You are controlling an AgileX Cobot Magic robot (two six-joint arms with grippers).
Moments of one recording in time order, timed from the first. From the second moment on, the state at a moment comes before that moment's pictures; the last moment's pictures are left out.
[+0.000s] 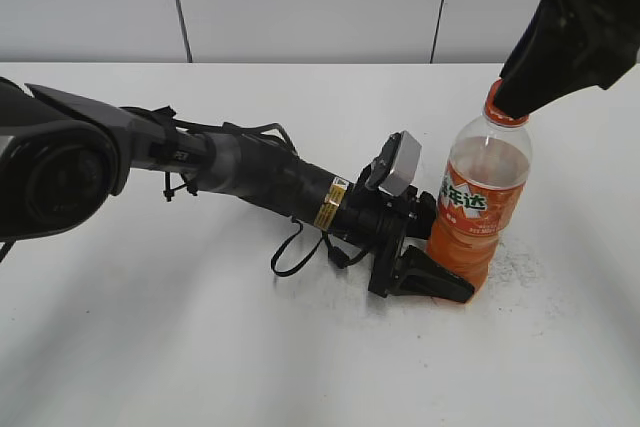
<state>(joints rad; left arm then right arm) -0.64 2.63 -1.75 1.58 -1.22 -0.87 0.30 1.54 -1.38 0.35 1.21 -0.98</state>
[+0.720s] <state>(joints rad) -0.64 2.63 -1.75 1.58 -1.22 -0.88 0.30 1.54 -1.38 0.32 1.21 -0.21</state>
